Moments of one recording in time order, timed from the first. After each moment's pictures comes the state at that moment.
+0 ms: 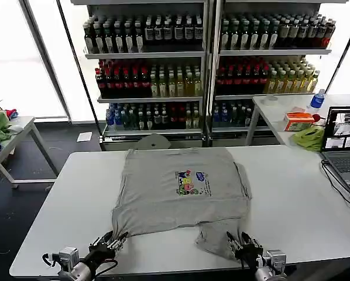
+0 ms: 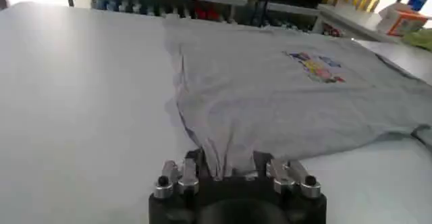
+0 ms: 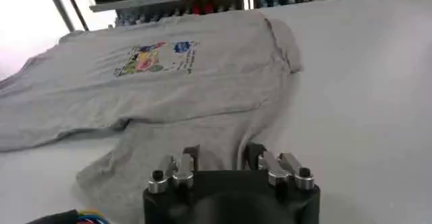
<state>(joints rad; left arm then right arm) 1.59 -1.06 -0.51 -2.06 -0.65 0.52 -0.03 -1.60 1.19 0.45 2.13 0.52 -0.57 0.16</state>
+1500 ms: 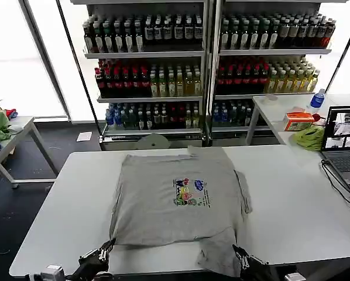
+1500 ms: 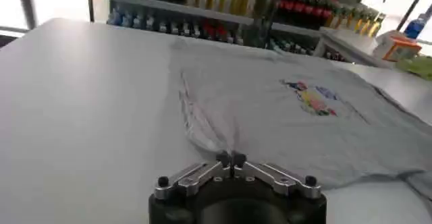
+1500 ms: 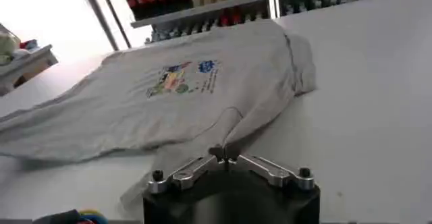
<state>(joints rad) 1.85 -1.16 -0.67 -2.32 -0.60 0.51 -0.02 -1.89 1.12 0.55 2.32 0.59 -0.39 0.03</state>
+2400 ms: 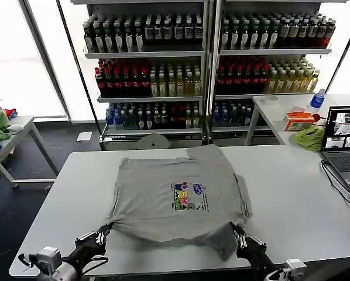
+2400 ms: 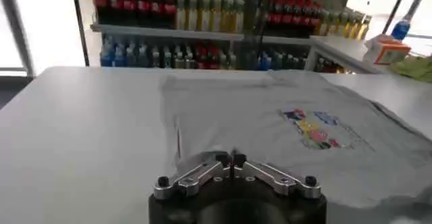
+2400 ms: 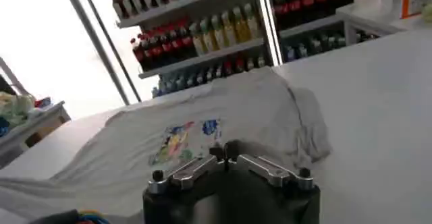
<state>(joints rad) 1.62 -1.03 -0.64 -2.28 -0.67 0.57 -0.06 -1.58 1.17 0.48 2.23 0.65 -0.34 0.10</state>
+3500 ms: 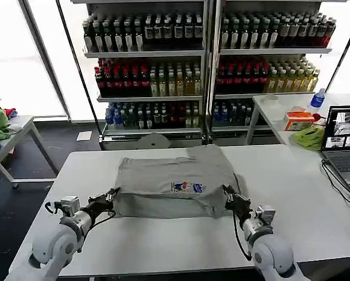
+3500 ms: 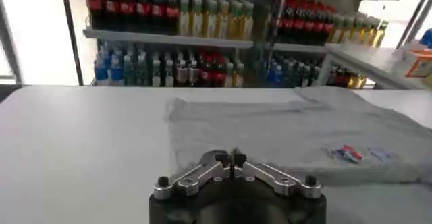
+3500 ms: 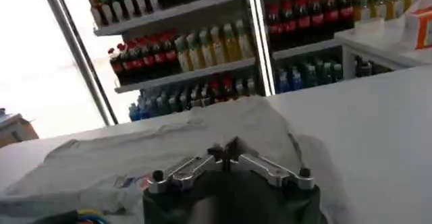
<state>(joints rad) 1.15 -0.95 -0.42 -1.87 -0.77 0.58 -0.09 -1.13 1.21 0.34 1.86 0.57 -0.45 0.11</state>
